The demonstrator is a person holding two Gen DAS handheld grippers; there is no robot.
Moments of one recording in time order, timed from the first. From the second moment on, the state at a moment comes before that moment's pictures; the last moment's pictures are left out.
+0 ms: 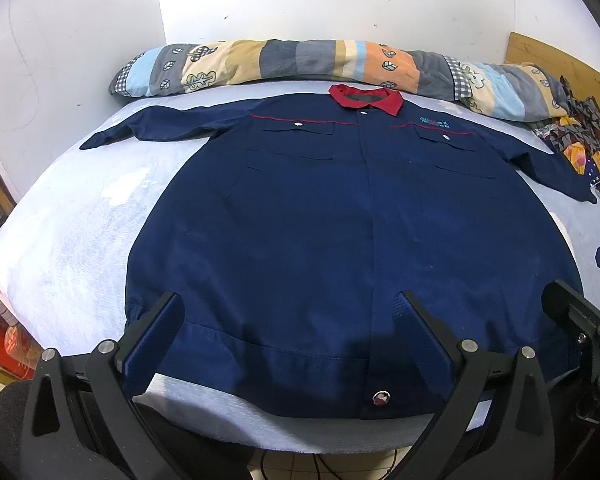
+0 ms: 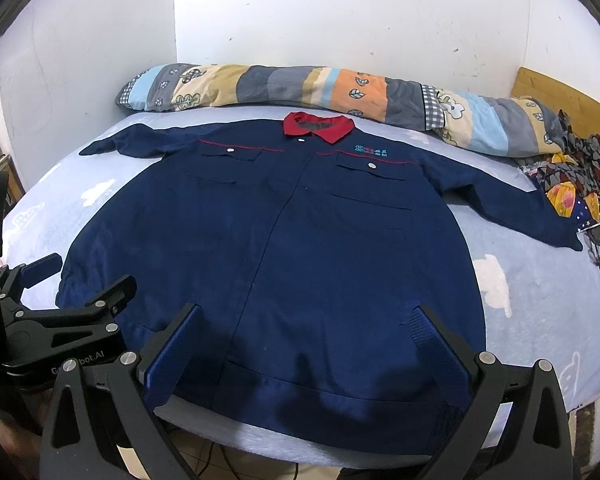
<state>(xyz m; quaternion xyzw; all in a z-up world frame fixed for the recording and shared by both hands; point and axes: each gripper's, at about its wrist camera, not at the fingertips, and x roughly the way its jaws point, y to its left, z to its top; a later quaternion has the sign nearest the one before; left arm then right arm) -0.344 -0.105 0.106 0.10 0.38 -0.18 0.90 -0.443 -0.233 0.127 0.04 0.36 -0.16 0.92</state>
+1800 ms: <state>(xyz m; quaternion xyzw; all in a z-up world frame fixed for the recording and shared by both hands) -0.217 -0.220 0.140 0.15 0.30 -0.24 0.91 -0.571 -0.673 0.142 0.47 0.21 -0.36 0.78</state>
